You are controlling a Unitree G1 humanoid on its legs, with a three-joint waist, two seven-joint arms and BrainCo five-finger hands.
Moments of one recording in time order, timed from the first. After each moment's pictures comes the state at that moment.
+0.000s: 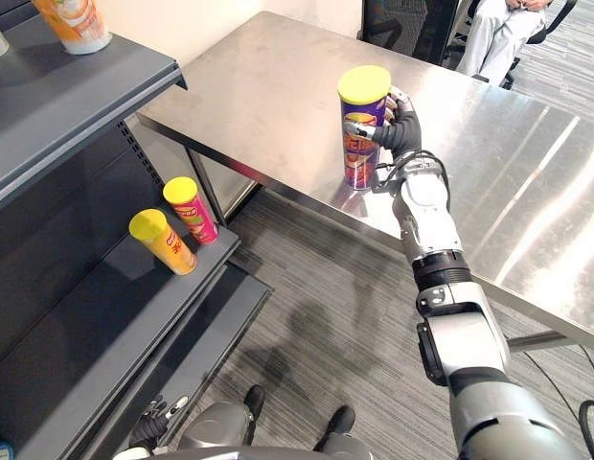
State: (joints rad) left arm 0.23 0.12 0.06 0.91 -0.23 -0.23 0.03; right arm -0.86 -0.45 0.08 0.61 0.41 -0.15 0.01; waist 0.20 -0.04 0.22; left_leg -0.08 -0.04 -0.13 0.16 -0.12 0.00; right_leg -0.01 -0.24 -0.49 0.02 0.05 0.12
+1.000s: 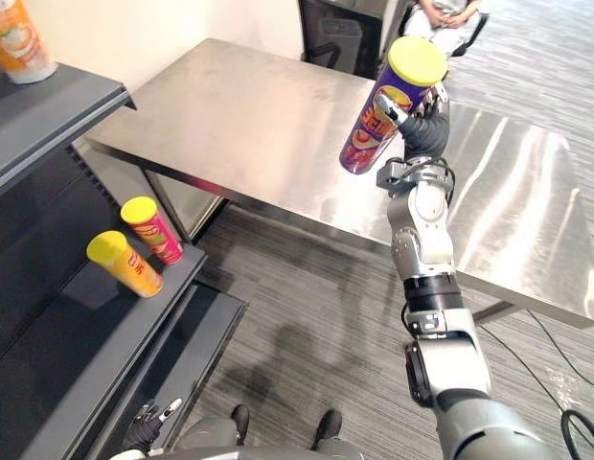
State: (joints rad) left arm 0.23 0.13 0.09 0.92 -0.23 -0.23 0.07; right arm -0.68 -0.33 -0.04 0.28 0.61 -0.19 -0.20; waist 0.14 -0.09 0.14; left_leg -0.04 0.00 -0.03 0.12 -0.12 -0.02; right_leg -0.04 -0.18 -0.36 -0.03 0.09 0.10
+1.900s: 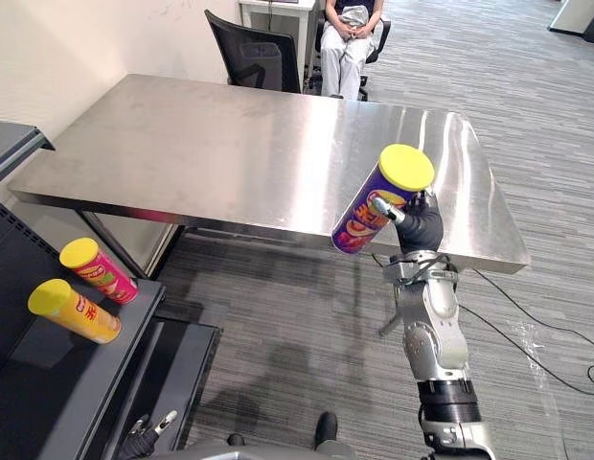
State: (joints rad) left arm 0.25 0.12 0.11 0.96 -0.23 -0.22 0.10; right arm -0.14 -0.30 -0.07 -0.07 0.68 -0.16 0.05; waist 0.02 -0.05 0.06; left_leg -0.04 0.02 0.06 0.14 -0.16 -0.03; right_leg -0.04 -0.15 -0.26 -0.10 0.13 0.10
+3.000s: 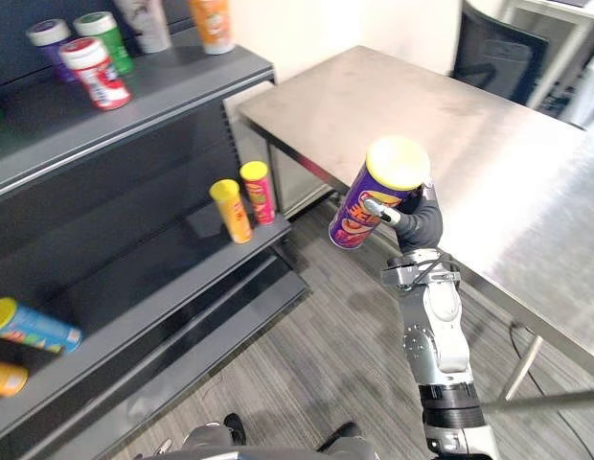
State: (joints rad) left arm 0.31 0.06 0.16 1.06 -0.33 -0.26 0.11; right arm -0.15 -0.31 -0.08 -0.14 0.64 -0.22 0.09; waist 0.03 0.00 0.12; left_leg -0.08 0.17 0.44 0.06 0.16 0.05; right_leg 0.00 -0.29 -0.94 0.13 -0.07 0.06
